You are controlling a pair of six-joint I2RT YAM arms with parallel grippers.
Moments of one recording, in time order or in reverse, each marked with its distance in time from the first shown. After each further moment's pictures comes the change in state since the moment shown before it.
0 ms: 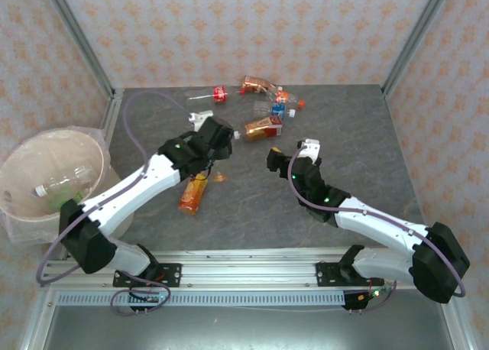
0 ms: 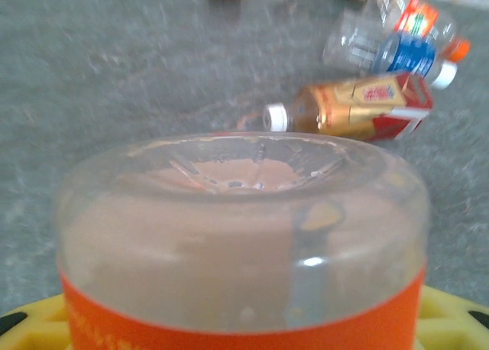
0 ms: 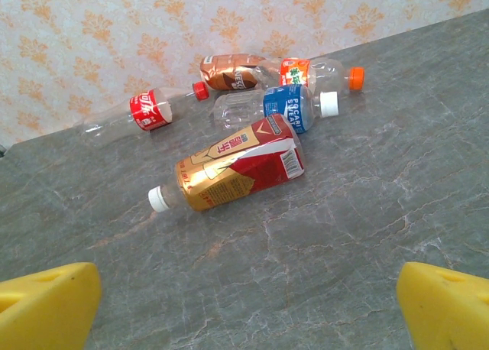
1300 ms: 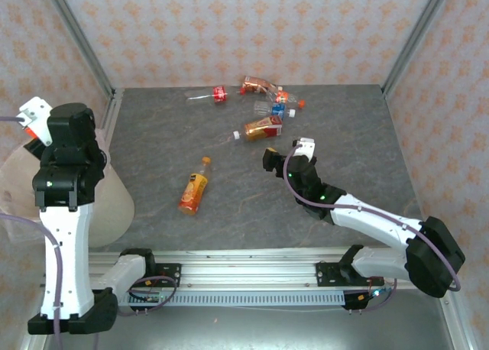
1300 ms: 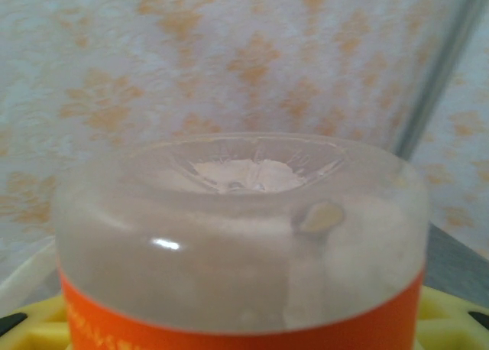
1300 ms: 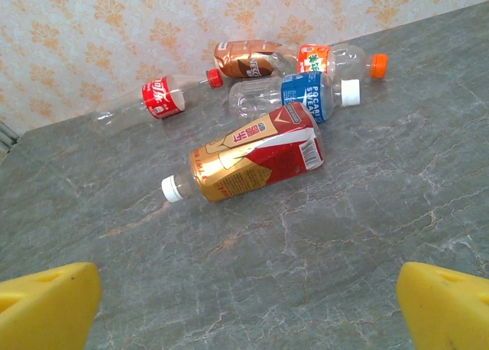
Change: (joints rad) left arm 0.772 -0.429 0.187 -0.219 -0.426 0.362; right arm 0.000 0.052 0.017 0.026 -0.045 0.003
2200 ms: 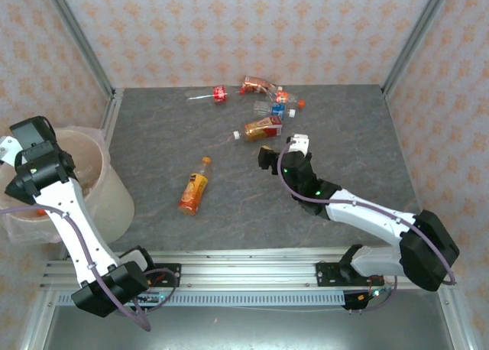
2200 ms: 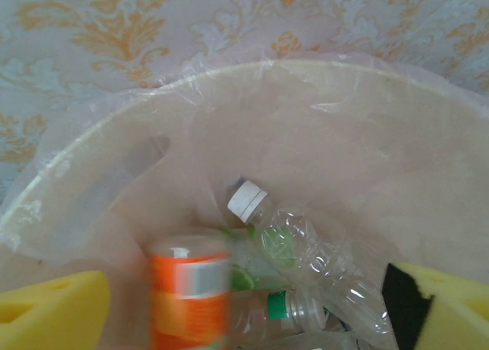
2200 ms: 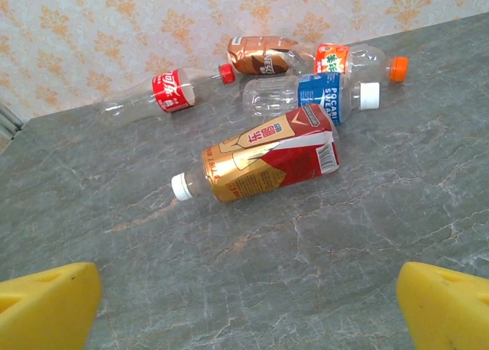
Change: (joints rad) left arm 0.554 0.090 -0.100 -0.159 0.385 -0.105; right arm 0.000 0.060 0.052 0.002 -0.026 -0.038
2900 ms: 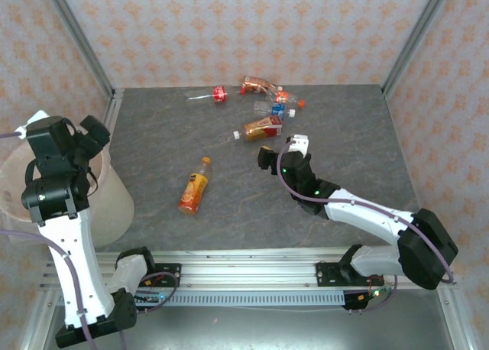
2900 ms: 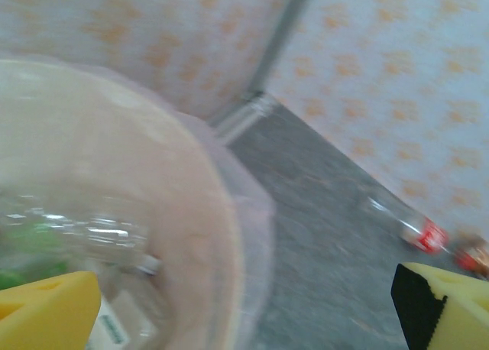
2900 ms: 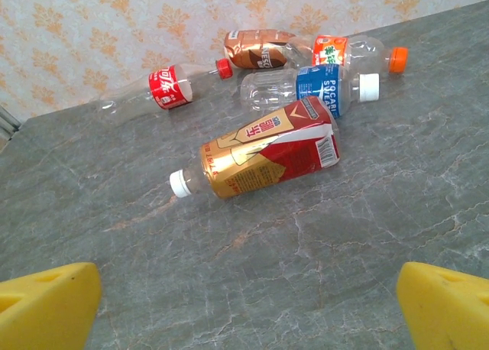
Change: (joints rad) left arm -0.356 -0.132 0.087 0.051 0.353 -0.008; right arm 0.000 0.016 0.002 -0.002 0.000 0.027
